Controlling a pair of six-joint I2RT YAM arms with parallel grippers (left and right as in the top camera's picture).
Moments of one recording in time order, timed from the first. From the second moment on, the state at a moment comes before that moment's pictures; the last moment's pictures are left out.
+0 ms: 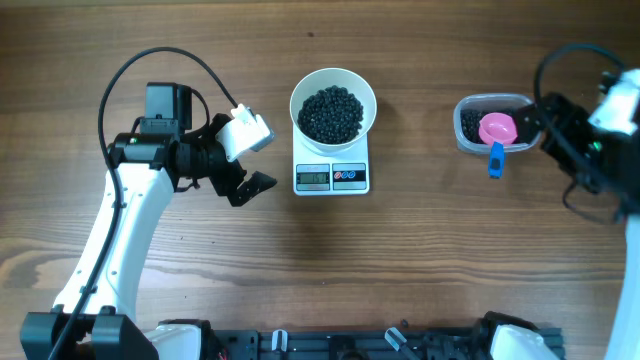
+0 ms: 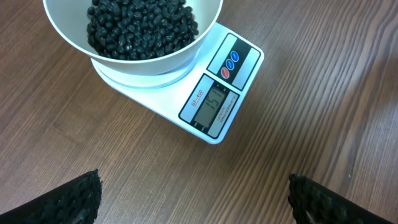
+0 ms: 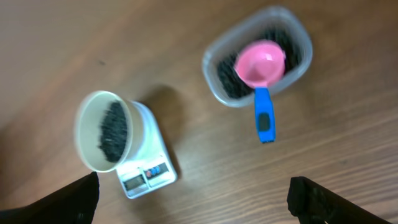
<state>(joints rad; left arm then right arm) -0.05 1.44 1.10 -0.86 0.61 0.89 -0.27 1.20 1.52 -1.25 -0.31 0.36</state>
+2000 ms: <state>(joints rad) -0.05 1.44 1.10 -0.86 0.62 0.89 -0.22 0.02 0.02 -0.03 -0.24 -0.02</state>
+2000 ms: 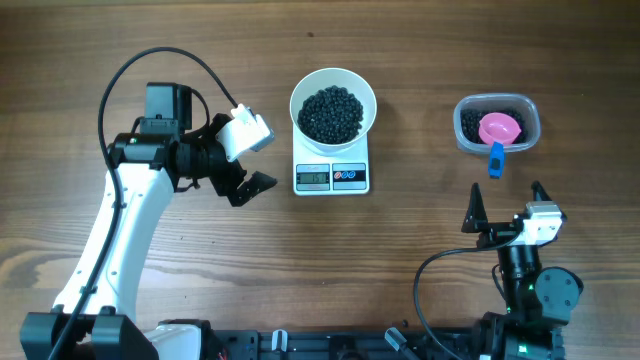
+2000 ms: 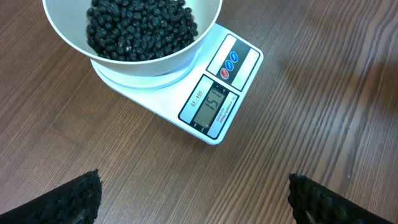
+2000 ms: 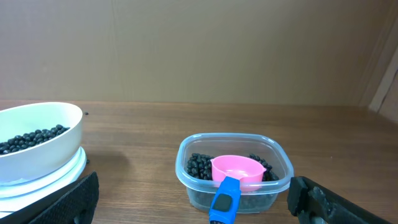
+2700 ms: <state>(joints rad) -0.04 0.60 0.52 -0.30 0.50 0.48 -0.22 0.01 0.02 -0.03 -0.25 -0.02</state>
